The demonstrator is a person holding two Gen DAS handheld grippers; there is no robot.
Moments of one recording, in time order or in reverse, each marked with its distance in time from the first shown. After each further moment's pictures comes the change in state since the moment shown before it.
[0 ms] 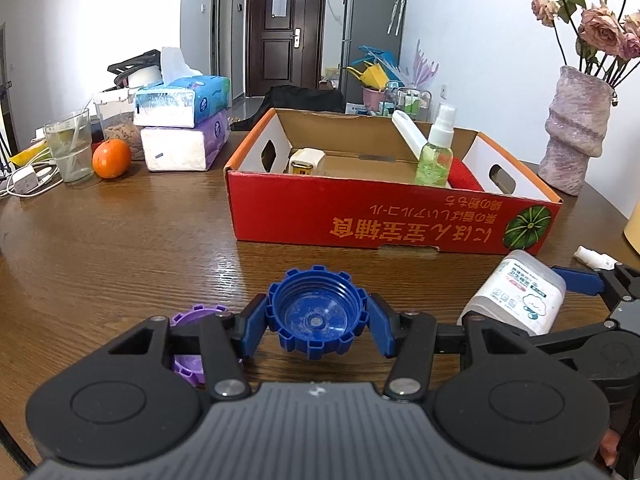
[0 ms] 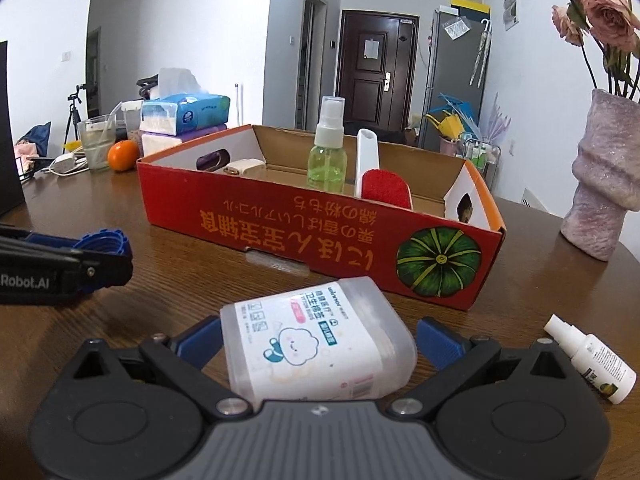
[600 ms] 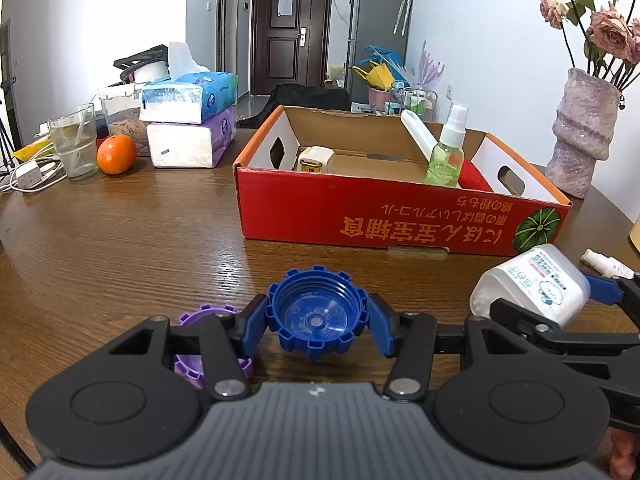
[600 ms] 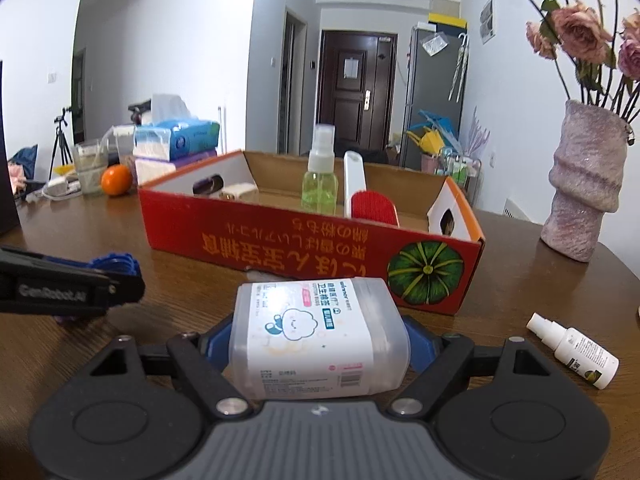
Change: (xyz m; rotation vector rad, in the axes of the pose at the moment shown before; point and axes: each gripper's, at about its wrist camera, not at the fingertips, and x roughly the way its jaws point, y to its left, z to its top) left arm 0.003 0.005 0.000 -0.014 -0.002 0.009; right arm -0.024 0.010 -0.003 0.039 -0.080 -0.051
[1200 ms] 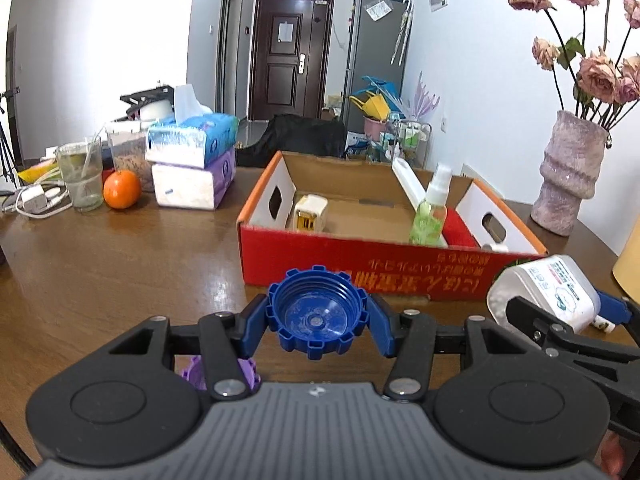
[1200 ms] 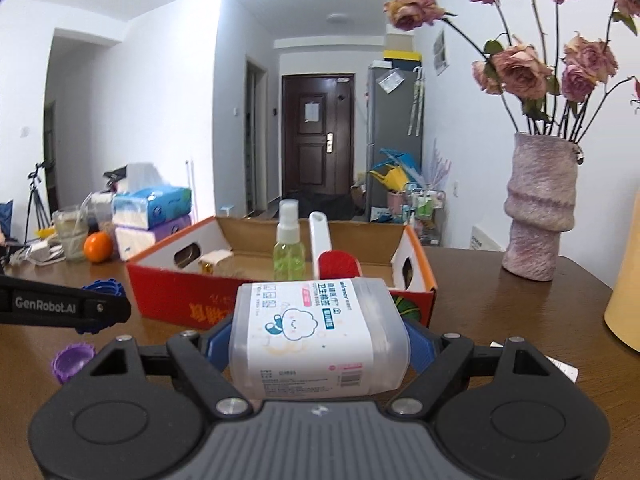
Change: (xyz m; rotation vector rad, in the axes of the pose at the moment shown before) left arm -0.031 -0.001 0.027 -0.025 -0.092 -0.021; right arm -0.036 -0.006 0.018 0.096 -0.143 -0.090
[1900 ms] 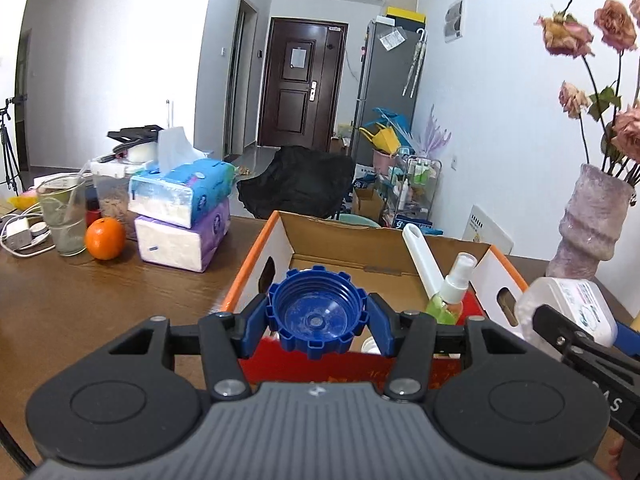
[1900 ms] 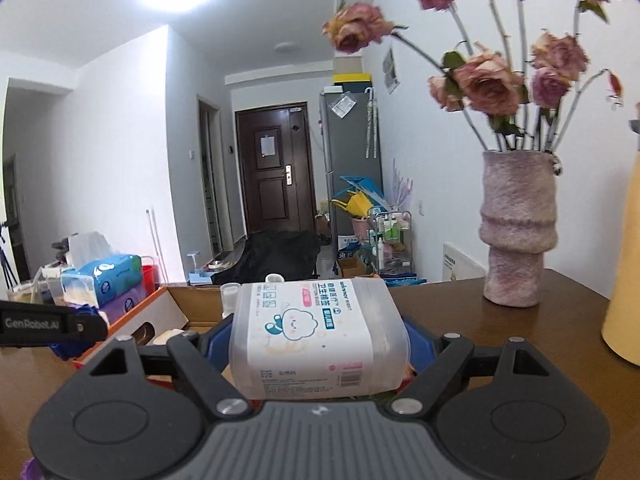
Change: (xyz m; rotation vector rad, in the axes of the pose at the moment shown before) left arm 0.051 -0.005 0.059 -0.047 -0.077 0.016; right arm 0.053 -0.021 0.045 0.116 -0.091 -0.086
